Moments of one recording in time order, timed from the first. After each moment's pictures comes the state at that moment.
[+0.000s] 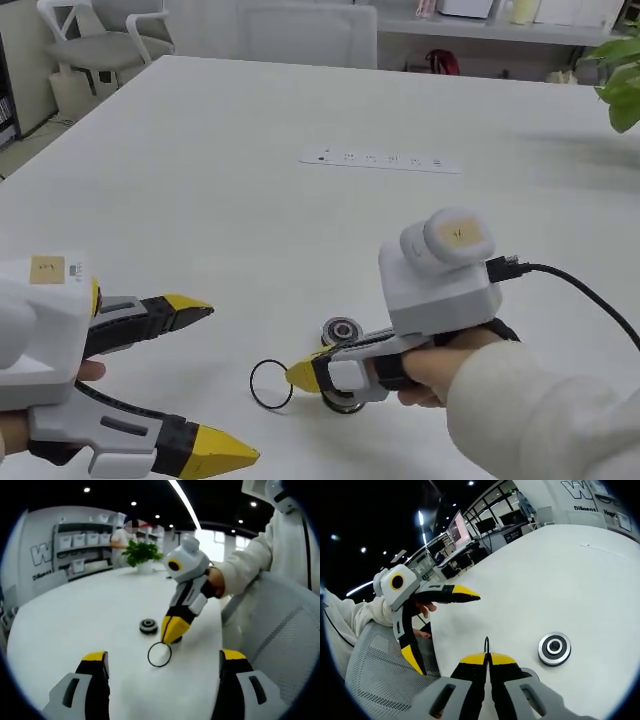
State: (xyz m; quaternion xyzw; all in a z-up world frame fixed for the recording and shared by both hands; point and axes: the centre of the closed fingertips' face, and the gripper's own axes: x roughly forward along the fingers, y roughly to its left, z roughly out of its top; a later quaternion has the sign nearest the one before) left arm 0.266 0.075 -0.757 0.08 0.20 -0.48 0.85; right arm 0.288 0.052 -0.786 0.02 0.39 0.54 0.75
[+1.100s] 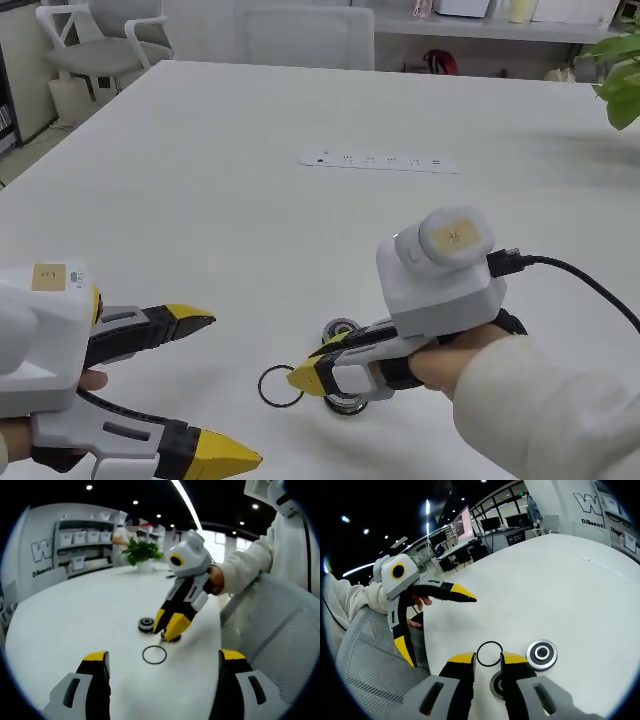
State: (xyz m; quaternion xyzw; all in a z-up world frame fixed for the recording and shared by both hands) left arm 0.264 0.075 -0.759 0.07 0.21 -0.48 0.85; right arm 0.297 0.042 -0.784 -0.05 0.36 0.54 0.76
